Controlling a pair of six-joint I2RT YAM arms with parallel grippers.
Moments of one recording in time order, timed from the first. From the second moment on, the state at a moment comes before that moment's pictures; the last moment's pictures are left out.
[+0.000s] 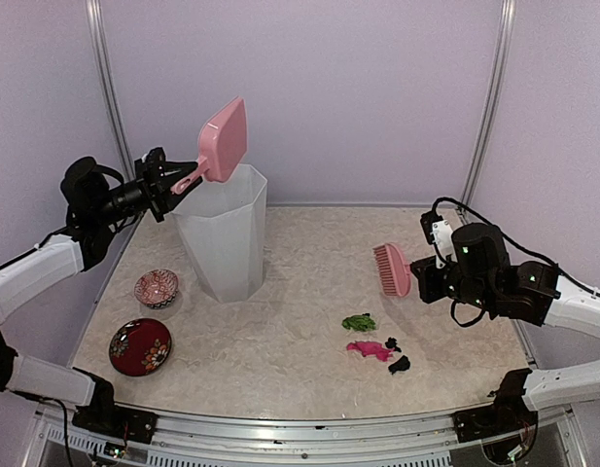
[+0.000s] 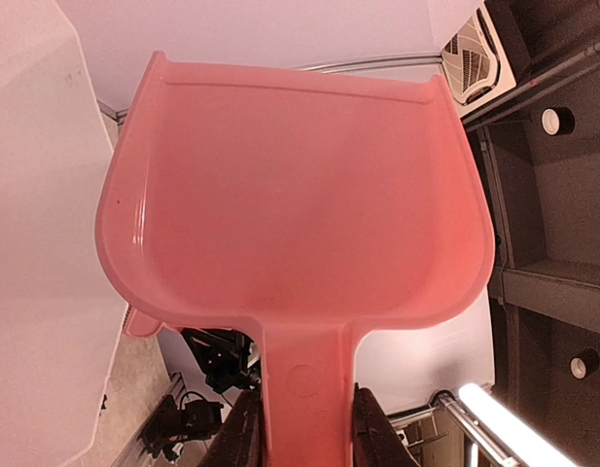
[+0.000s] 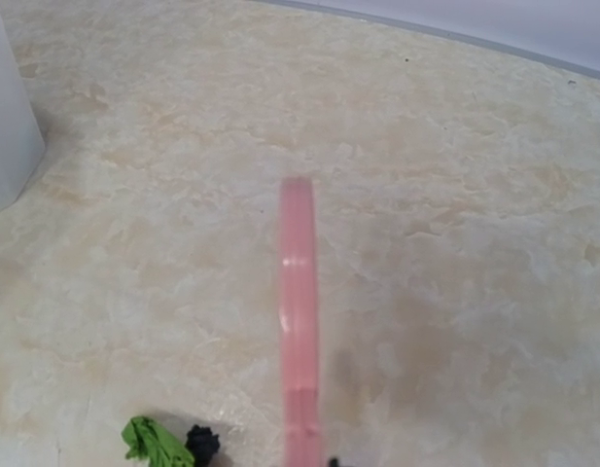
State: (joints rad) left arm -0.21 1.23 0.90 0.58 0.91 -1.57; right arm 0.84 0.93 0.75 -0.36 0.40 0.26
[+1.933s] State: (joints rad) left arm -1.21 1.25 1.02 -0.56 -0.09 -0.34; right arm 0.77 1.15 1.08 -0.95 0.42 0.50
